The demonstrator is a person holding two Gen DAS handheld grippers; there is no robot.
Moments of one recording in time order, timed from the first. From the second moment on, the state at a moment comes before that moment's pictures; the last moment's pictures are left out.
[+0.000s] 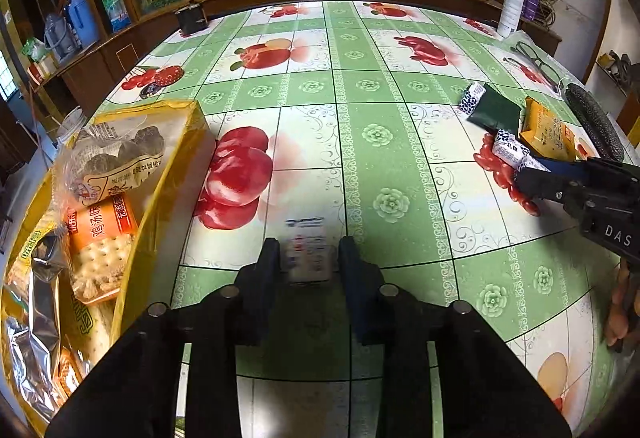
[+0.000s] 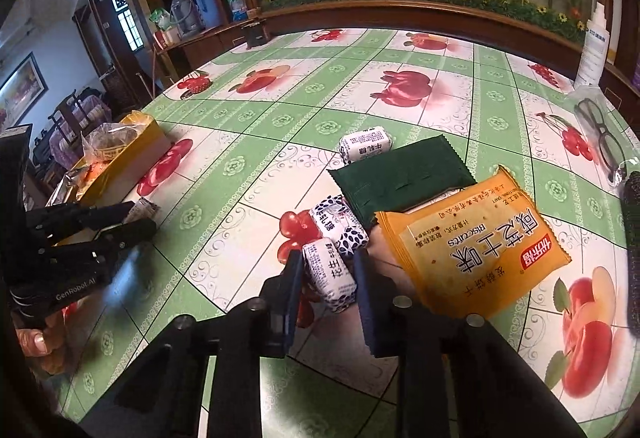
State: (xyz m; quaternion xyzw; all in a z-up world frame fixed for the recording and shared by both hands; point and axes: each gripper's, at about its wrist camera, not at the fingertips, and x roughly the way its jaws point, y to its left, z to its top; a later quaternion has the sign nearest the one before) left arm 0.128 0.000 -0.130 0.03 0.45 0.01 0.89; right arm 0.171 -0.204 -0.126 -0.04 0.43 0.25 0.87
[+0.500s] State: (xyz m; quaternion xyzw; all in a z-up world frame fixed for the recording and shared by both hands) left arm 0.092 0.052 -0.116 -0.13 0.43 -0.05 0.89; right arm 0.131 -0.216 -0.119 0.01 0.43 0.26 0.86
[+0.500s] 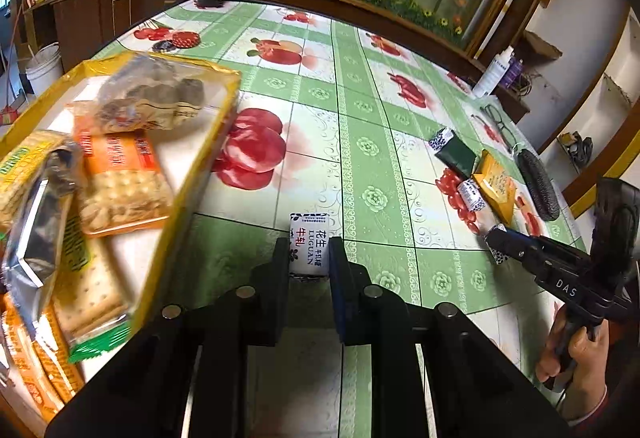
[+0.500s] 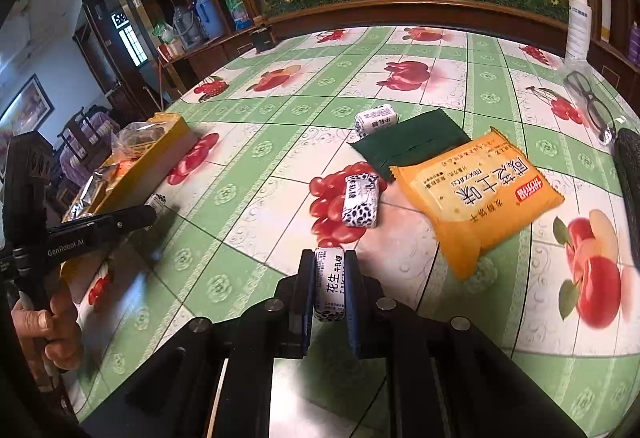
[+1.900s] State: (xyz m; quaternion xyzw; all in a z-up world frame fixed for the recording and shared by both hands) left arm -0.009 0.148 -0.060 -0.09 0.35 0.10 0.93; right arm 0.052 -0.027 -0.043 -0.02 0.35 0.45 0.82
